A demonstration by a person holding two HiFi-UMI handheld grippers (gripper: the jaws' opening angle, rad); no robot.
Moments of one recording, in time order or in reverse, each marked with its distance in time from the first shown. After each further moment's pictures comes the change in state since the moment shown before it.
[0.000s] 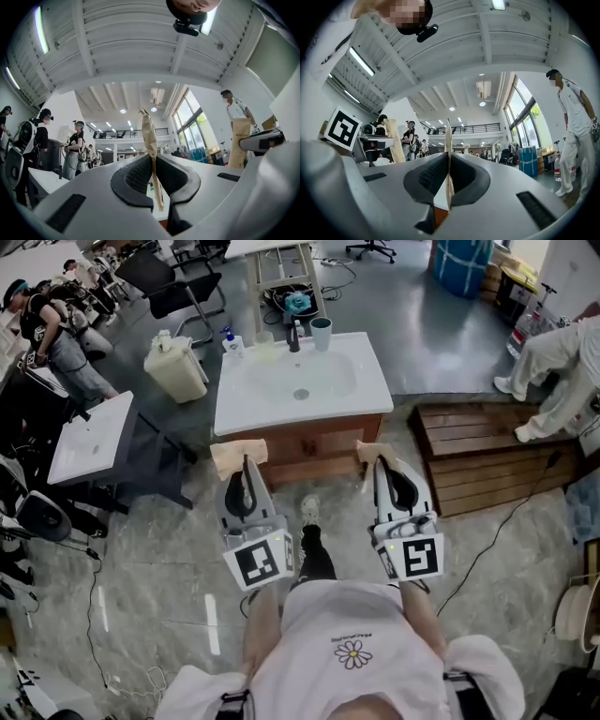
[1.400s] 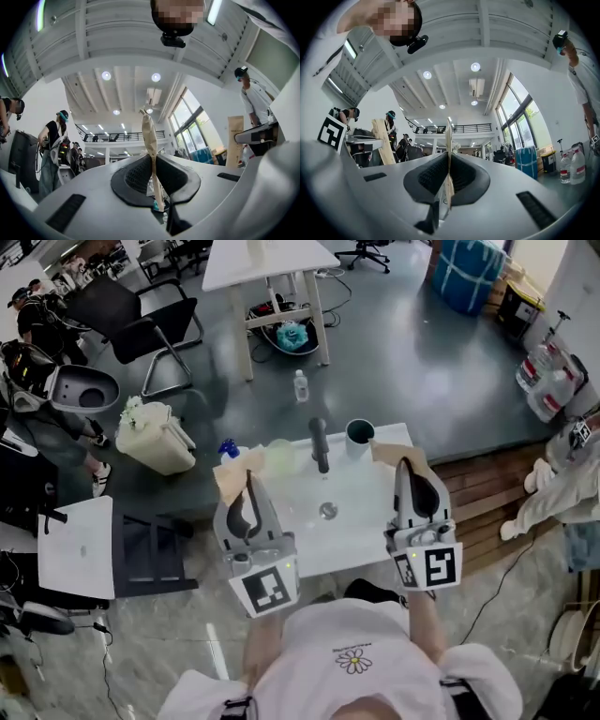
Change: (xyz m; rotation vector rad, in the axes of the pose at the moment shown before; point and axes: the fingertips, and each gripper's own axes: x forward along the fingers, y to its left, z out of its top) left arm 0.437 0.090 -0.094 -0.043 -0.036 -0.054; right arm 0.430 -0.120 -0.086 -0.012 0.003 -0.133
